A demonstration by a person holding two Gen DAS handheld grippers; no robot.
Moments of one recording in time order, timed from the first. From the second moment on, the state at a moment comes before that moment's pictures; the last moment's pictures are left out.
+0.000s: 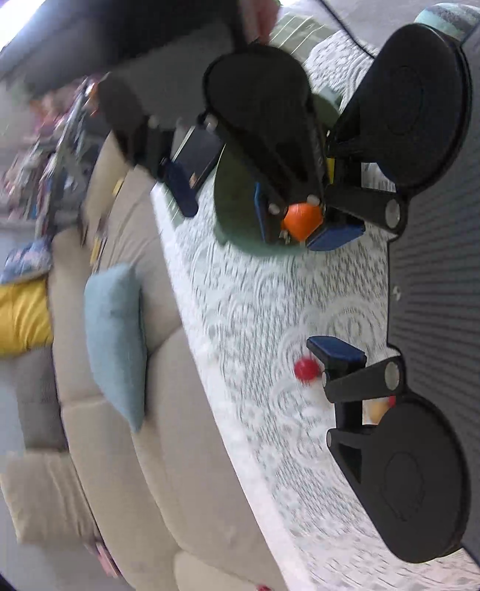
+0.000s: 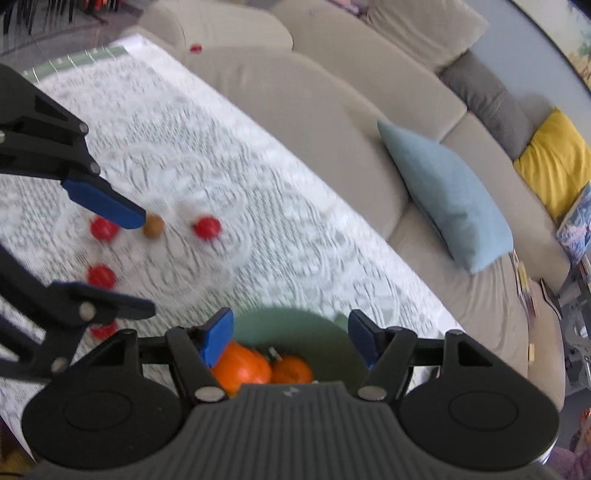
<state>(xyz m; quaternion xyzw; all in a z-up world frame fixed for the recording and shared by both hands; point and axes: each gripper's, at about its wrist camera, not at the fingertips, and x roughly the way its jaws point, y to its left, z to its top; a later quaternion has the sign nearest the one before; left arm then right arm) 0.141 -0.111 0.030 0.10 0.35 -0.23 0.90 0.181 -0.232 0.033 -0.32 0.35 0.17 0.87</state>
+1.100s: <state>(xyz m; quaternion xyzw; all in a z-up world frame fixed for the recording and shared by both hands) 0.080 0.007 -0.042 -0.04 0.33 -0.15 0.93 0.070 -0.183 -0.078 -0.04 0.28 0.11 0.95</state>
